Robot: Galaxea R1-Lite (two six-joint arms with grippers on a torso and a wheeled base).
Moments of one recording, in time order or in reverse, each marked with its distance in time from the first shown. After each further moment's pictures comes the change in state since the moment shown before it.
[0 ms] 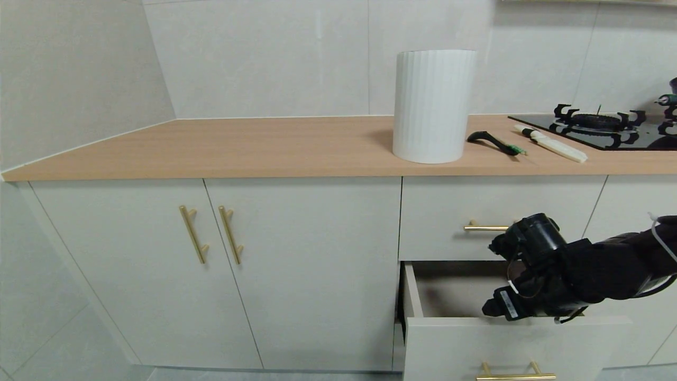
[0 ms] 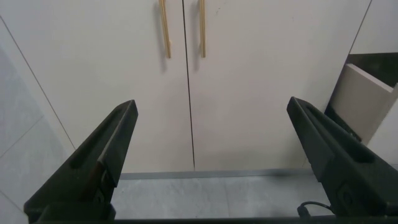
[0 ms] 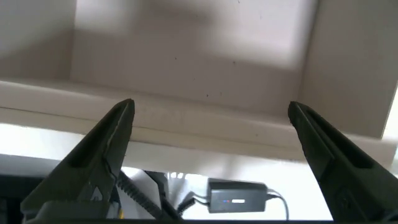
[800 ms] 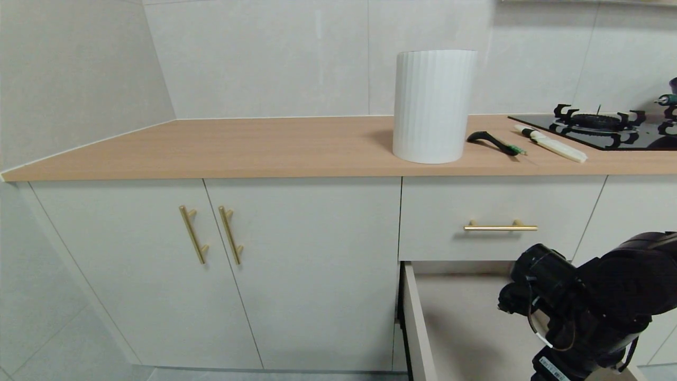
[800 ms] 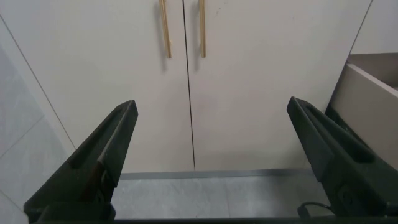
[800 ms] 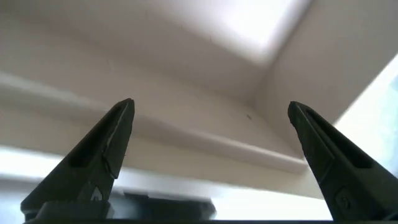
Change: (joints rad) left arm 0.000 0.000 0.000 0.000 0.000 0.000; right arm 0.121 -0.119 0.026 0.490 -0.047 -0.147
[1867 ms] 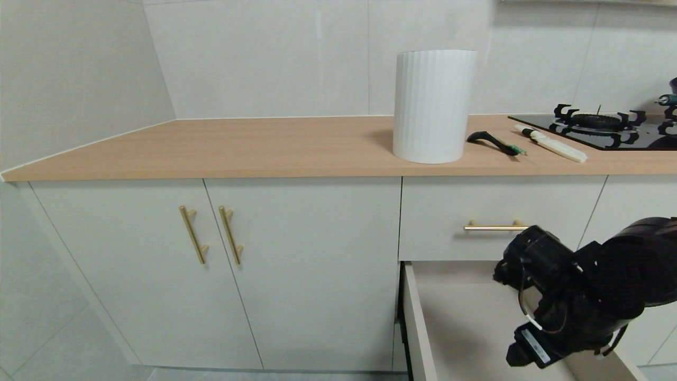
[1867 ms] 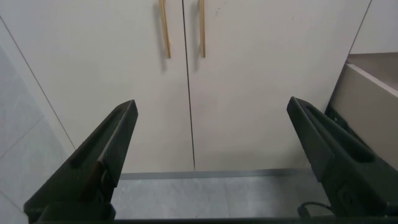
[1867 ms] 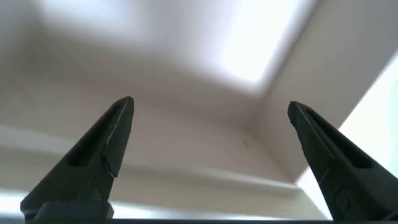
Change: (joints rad) left arm 0.000 0.000 0.000 0.000 0.000 0.000; right arm 0.026 -0.019 -0.087 -0.011 0.009 0.211
